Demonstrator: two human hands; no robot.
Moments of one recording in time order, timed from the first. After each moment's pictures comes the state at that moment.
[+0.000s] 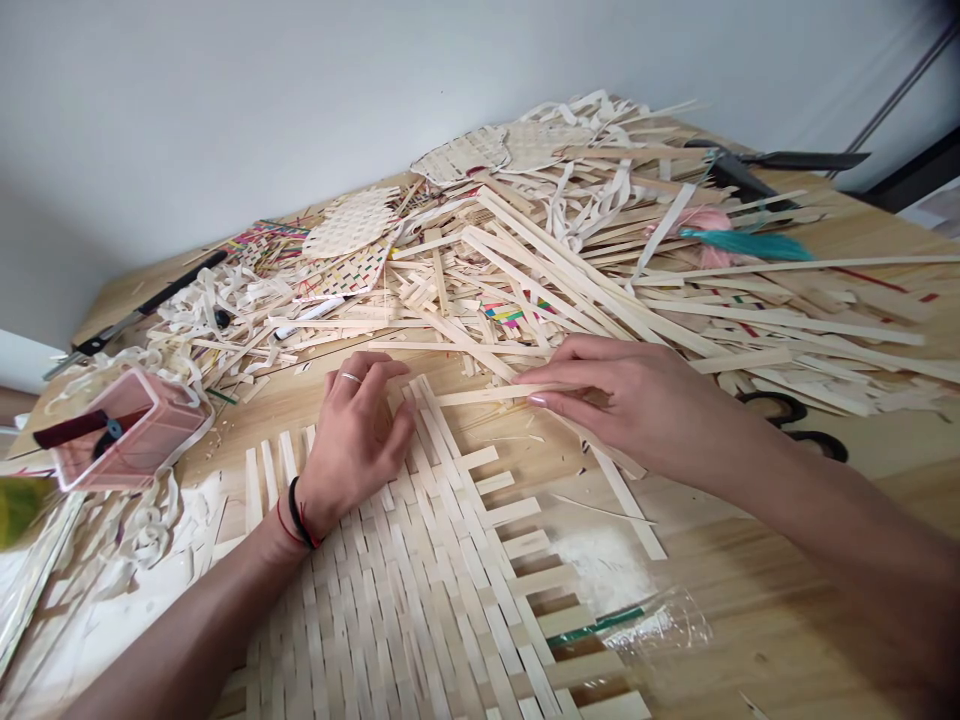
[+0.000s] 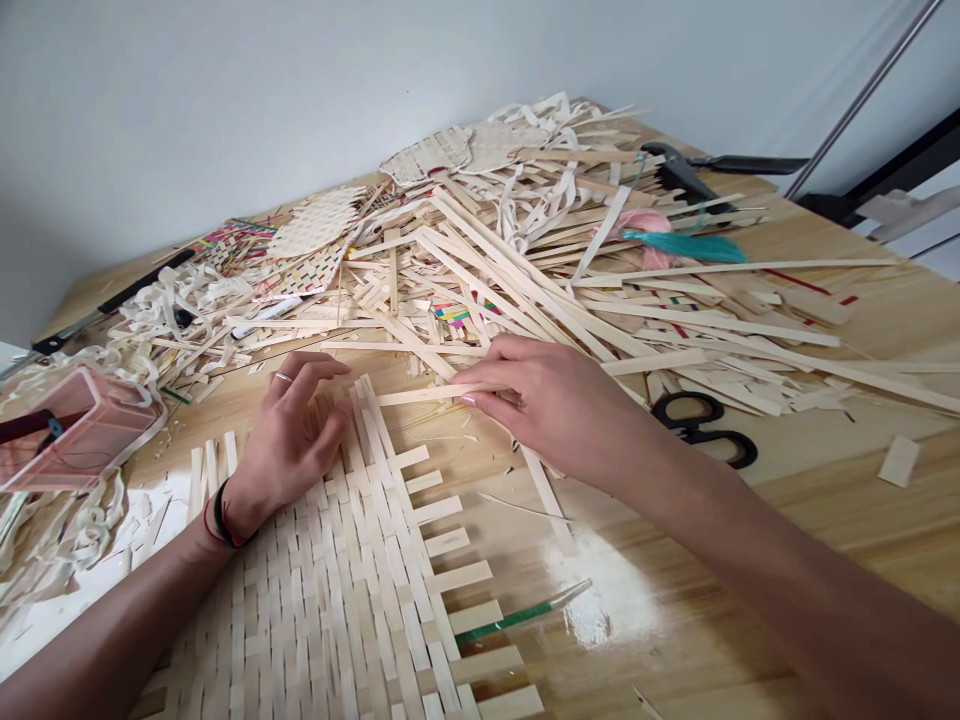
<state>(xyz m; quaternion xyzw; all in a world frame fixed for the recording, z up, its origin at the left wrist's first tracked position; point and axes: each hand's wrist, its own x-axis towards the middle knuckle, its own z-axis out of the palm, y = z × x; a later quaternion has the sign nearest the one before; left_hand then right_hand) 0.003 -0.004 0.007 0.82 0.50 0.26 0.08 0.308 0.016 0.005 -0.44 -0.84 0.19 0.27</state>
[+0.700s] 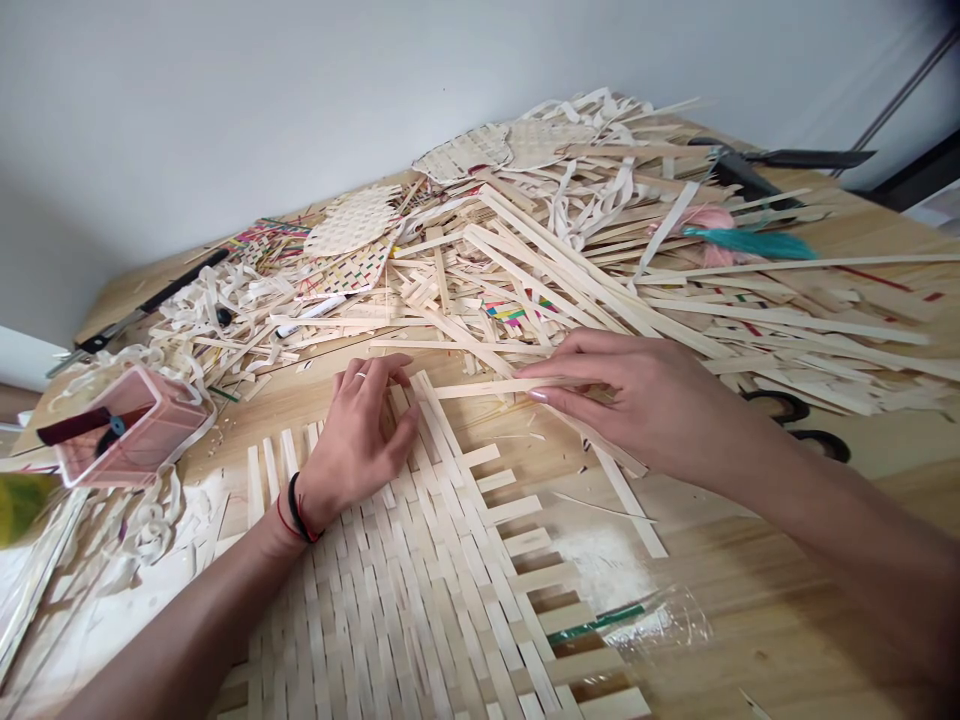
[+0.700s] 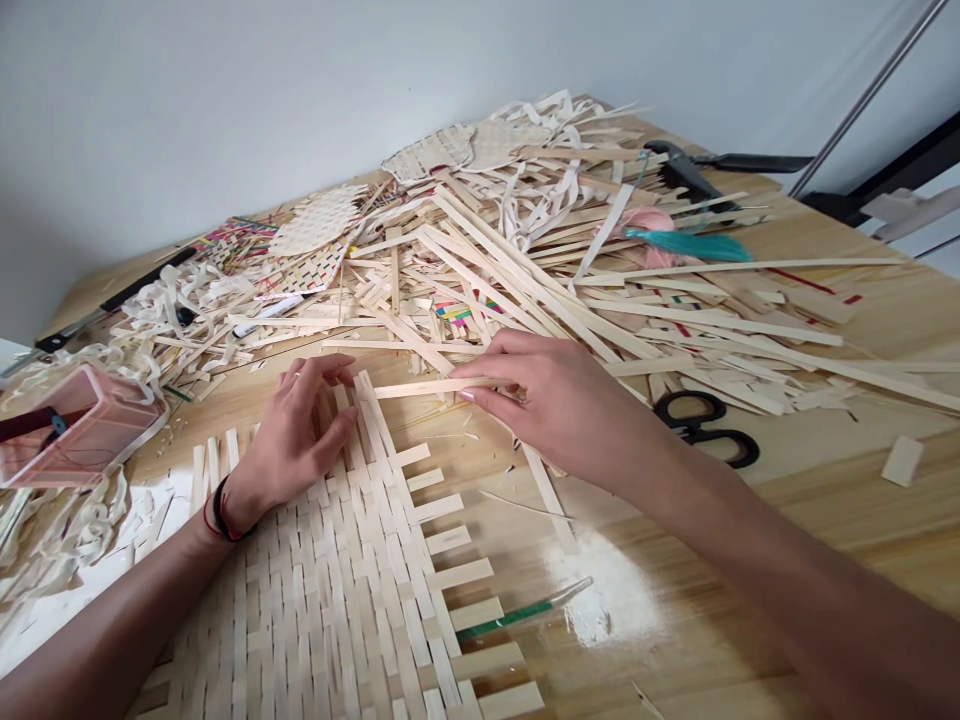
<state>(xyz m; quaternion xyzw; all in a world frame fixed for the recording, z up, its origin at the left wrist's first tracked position) 0.001 -0.003 0.008 0.81 0.51 0.24 0.16 0.305 0.014 0.008 -0.43 -0.83 0.20 0.30</state>
